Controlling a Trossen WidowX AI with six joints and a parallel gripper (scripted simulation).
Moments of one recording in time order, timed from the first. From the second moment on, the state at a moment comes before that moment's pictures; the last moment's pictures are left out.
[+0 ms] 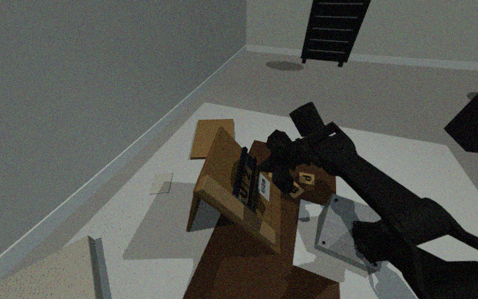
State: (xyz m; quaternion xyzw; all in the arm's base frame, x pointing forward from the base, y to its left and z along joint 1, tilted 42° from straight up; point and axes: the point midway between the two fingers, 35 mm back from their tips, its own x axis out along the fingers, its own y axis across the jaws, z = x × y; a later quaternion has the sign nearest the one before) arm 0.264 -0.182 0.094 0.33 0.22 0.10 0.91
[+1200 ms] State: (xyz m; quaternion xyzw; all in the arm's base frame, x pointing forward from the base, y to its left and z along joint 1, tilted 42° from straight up) arm 0.295 -0.209 0.088 0.27 0.51 0.20 0.80
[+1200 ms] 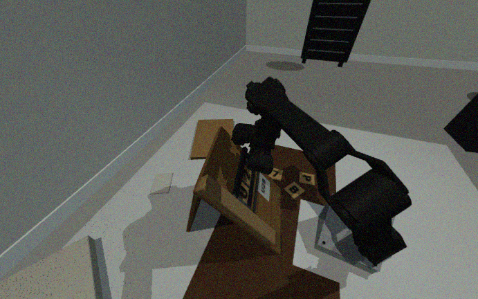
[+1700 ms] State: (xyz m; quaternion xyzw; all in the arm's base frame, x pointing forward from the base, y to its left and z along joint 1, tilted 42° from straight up) arm 0.302 -0.207 0.085 0.26 0.51 0.20 0.79
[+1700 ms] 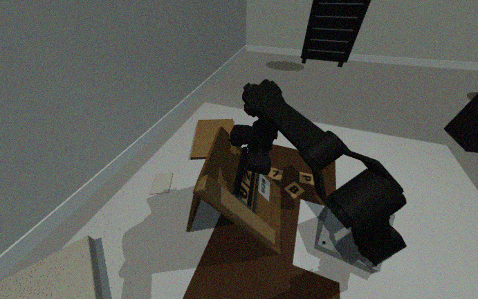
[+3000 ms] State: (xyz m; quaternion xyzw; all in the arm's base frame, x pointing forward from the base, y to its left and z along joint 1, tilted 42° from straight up) arm 0.319 -0.202 0.078 0.26 0.51 0.20 0.79
